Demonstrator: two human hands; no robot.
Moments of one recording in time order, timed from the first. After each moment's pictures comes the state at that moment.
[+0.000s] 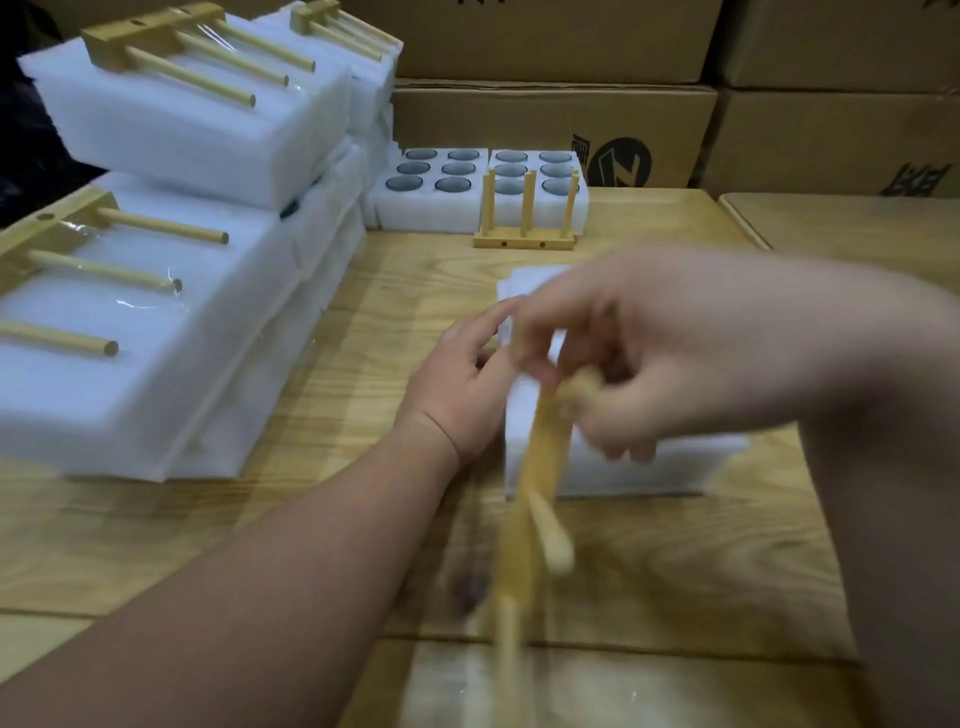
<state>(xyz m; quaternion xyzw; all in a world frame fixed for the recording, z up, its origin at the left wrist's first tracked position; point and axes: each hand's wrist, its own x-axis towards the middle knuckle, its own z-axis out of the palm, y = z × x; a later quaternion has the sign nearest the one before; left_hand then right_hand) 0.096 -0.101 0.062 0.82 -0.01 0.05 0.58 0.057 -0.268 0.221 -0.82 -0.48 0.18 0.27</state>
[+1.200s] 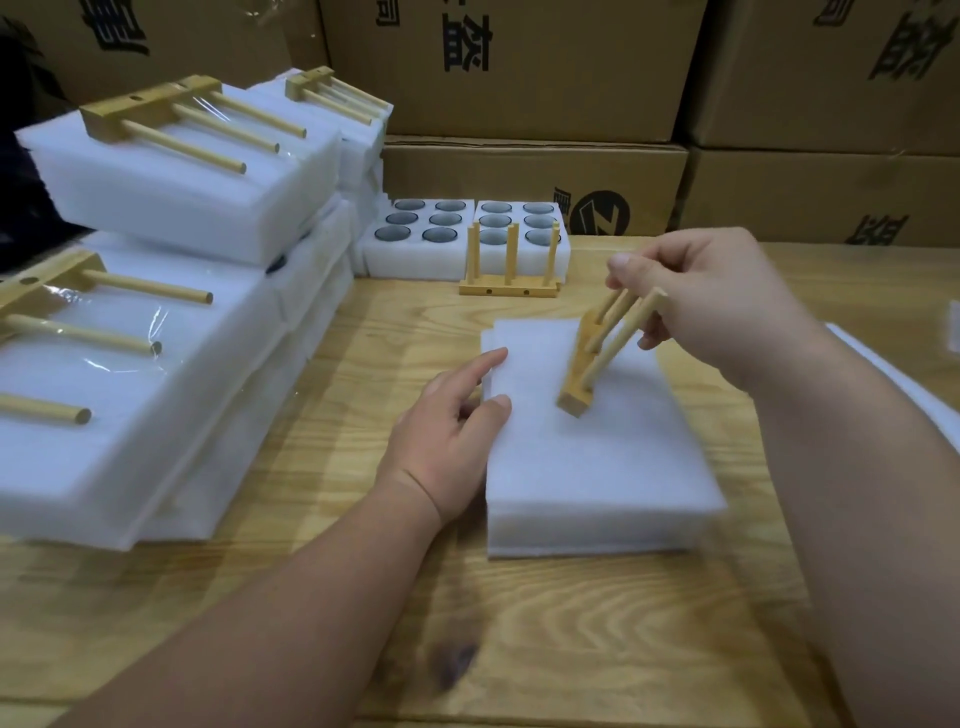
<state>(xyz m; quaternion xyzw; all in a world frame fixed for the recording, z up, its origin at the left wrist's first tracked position) 0.089 -0.086 0.058 0.83 -0.02 0.12 0.55 0.140 -0.303 0.181 -0.83 -0.14 -0.12 0.52</state>
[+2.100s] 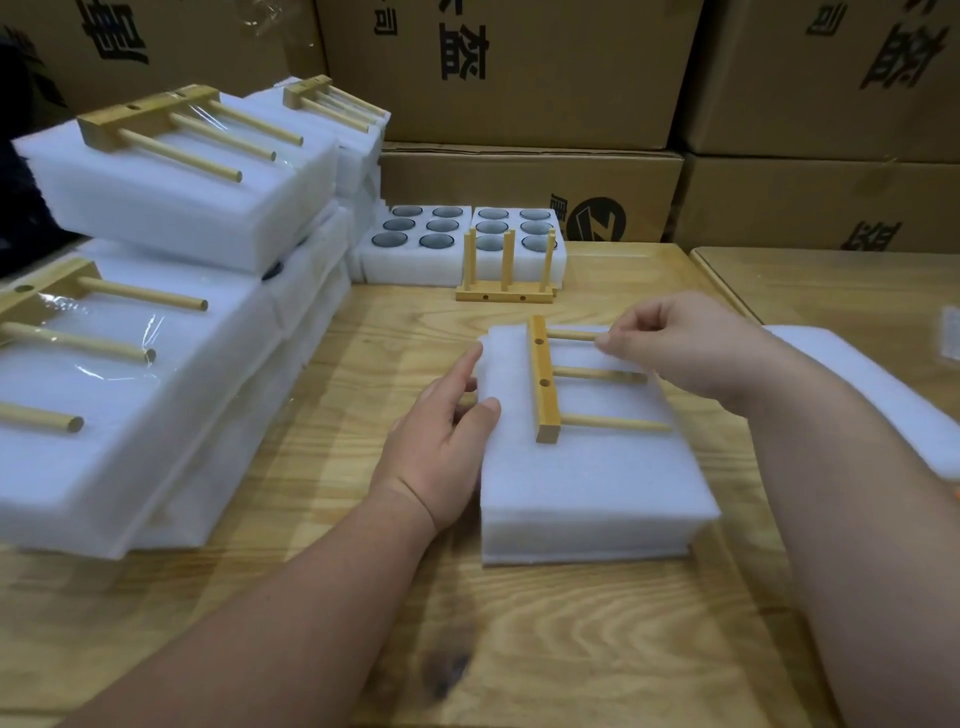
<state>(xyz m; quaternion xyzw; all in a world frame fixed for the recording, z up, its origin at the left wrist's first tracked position) 0.088 -0.086 0.062 0.83 -0.01 0.10 0.55 0.161 -0.324 0.151 -0.90 -0.08 0.02 0.42</state>
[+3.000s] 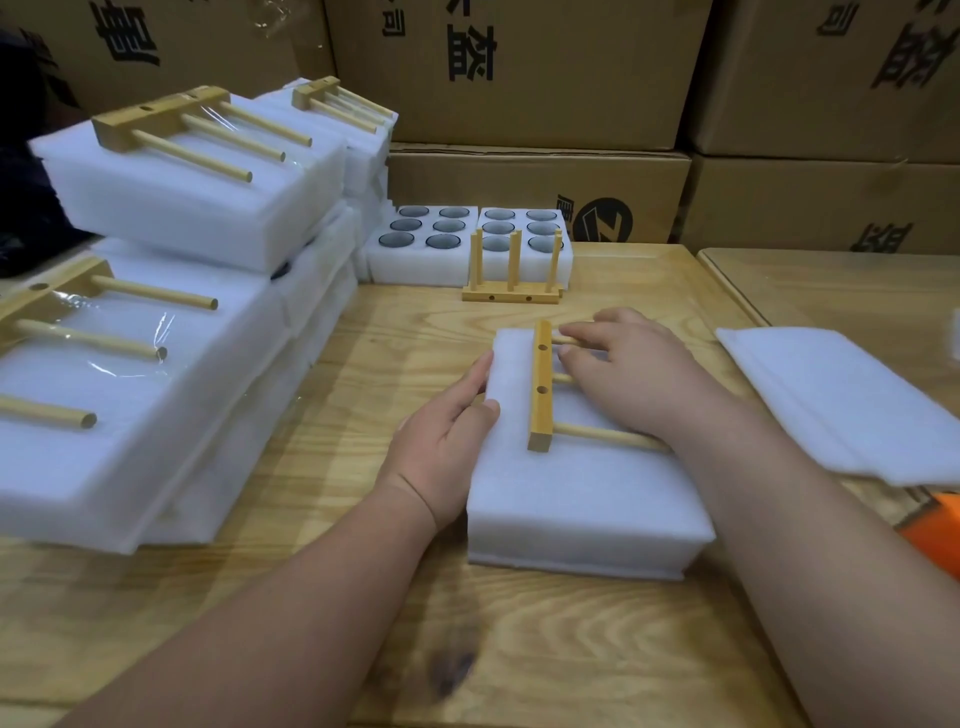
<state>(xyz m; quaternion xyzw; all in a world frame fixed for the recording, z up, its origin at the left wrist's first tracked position) 0.094 -0.080 0.058 0.77 -0.02 0.06 0.64 0.160 -0.281 0.123 -0.96 -0.11 -0.05 0.24</state>
